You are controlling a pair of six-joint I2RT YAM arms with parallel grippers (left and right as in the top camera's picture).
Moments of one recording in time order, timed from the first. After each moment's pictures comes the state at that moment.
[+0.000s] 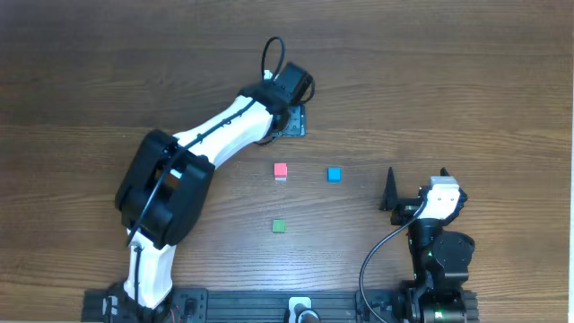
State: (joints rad) left arm -0.60 2.11 1.49 -0.61 -0.13 -0.59; right arm 0.00 0.01 0.07 -0.20 0.02 0.00
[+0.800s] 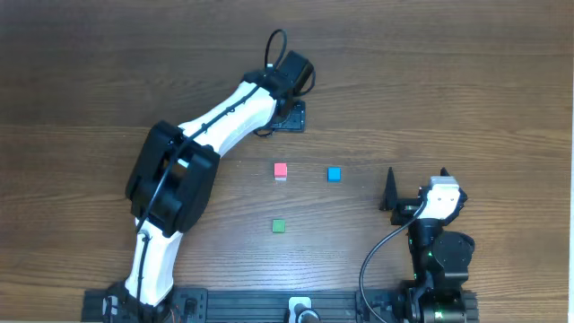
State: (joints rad) left arm -0.58 2.20 1.65 -0.77 -0.09 -0.54; right arm 0.00 0.01 0.07 -0.20 0.02 0.00
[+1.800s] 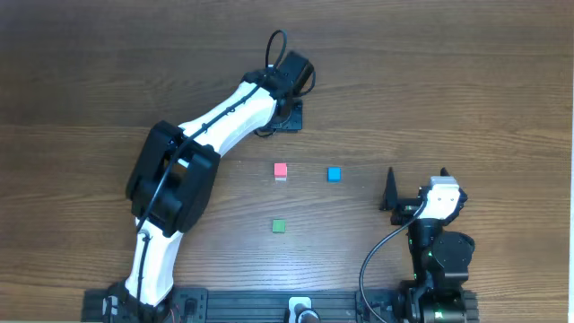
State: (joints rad) left arm -0.58 2.20 1.65 -0.77 -0.06 -0.54; right arm 0.00 0.01 0.07 -0.20 0.02 0.00
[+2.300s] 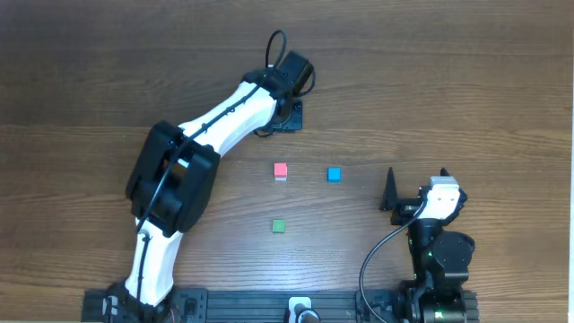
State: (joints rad) left arm -0.58 2.20 1.65 -0.77 -0.06 -0.54; right arm 0.00 0.01 0.07 -0.20 0.02 0.00
